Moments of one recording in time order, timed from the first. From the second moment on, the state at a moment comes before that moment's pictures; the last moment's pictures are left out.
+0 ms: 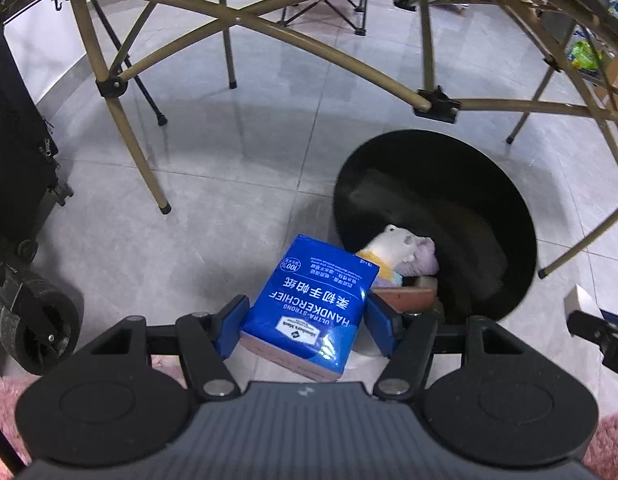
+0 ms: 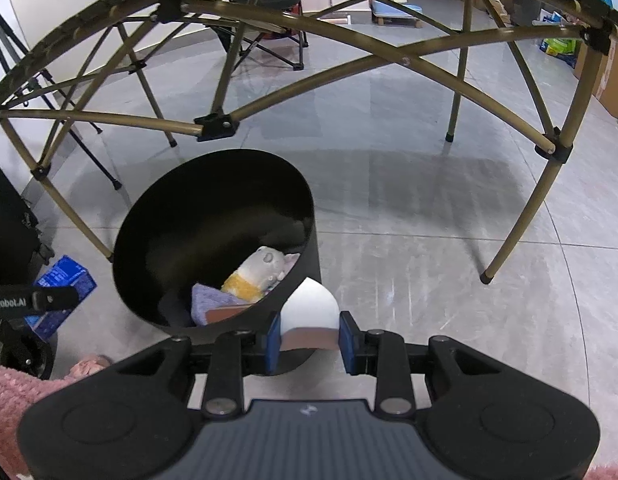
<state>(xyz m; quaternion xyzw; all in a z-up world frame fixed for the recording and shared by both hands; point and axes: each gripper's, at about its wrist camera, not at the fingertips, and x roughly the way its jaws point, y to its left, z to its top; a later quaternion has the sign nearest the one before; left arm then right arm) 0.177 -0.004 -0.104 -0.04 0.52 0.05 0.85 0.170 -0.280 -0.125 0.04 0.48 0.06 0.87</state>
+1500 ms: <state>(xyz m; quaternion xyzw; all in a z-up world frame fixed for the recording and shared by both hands) 0.247 -0.122 -0.103 -0.01 0.52 0.00 0.85 0.188 -0.335 -0.136 0.11 0.47 -0.01 0.88</state>
